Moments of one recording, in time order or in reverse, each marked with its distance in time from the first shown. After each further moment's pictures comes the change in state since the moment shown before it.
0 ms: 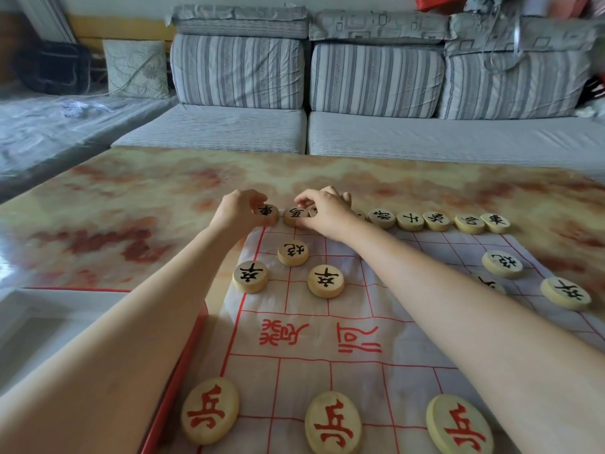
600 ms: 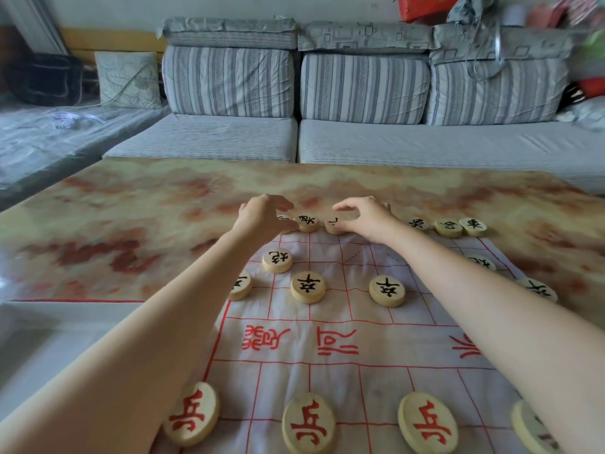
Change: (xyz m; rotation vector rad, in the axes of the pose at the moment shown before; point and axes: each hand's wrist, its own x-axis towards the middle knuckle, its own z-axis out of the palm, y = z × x) left_hand -0.004 0.052 0.020 0.077 -0.045 0.126; right_hand -0.028 0.063 -0.053 0.048 0.009 0.168
